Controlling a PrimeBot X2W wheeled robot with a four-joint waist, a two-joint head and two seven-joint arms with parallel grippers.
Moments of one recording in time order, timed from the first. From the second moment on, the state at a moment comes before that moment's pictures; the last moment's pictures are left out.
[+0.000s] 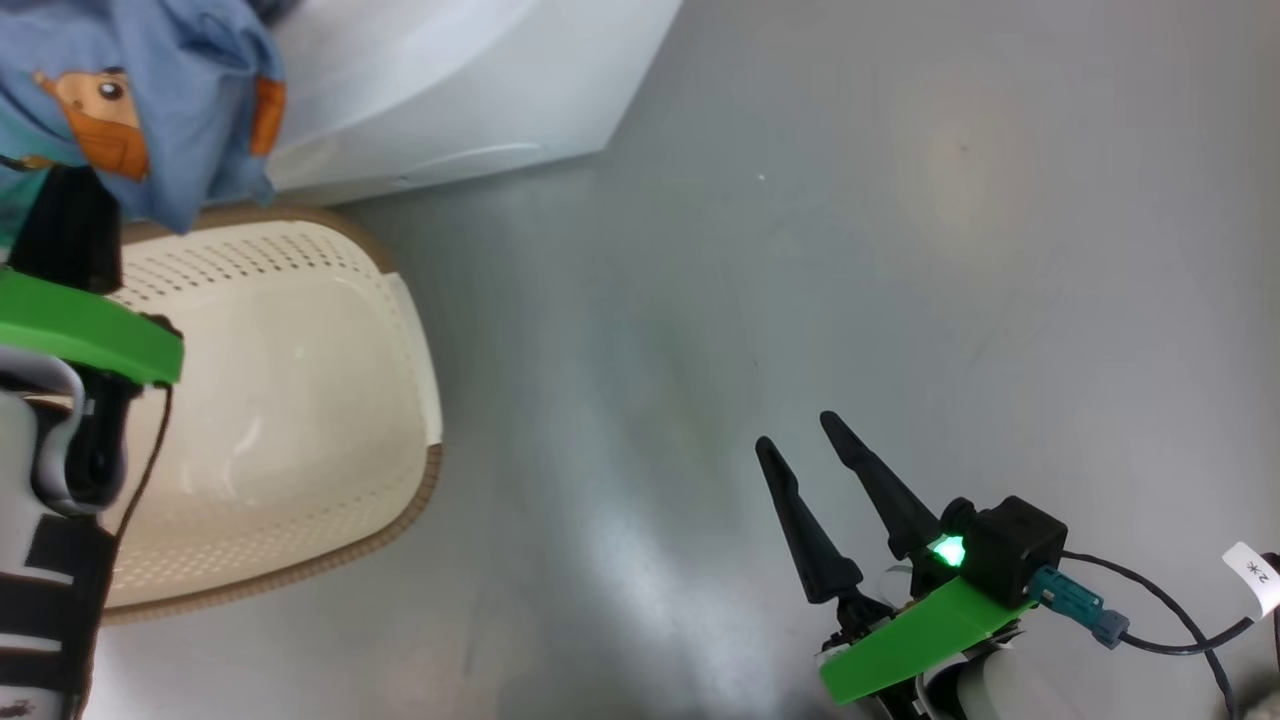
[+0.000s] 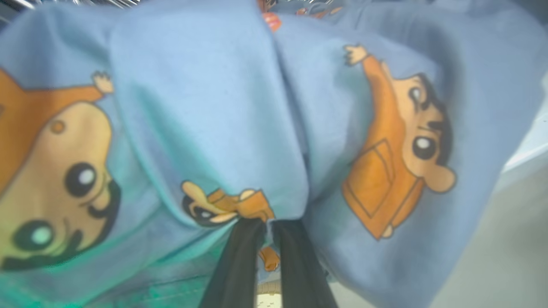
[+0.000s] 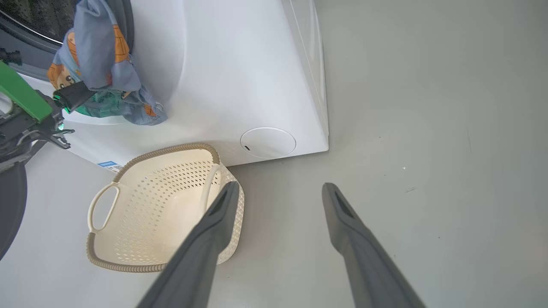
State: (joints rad) left arm -0.76 0.38 -0.24 0.52 -0.64 -0.13 -0.23; right arm -0.19 -0.05 0.31 0.13 0.38 0.13 -0.26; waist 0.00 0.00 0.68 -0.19
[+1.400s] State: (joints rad) left arm -1.10 0.55 -0.25 0.38 -0.57 -0.13 -0.08; right arm -0.19 -0.05 0.37 0.11 0.43 0.13 -0.26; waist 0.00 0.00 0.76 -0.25
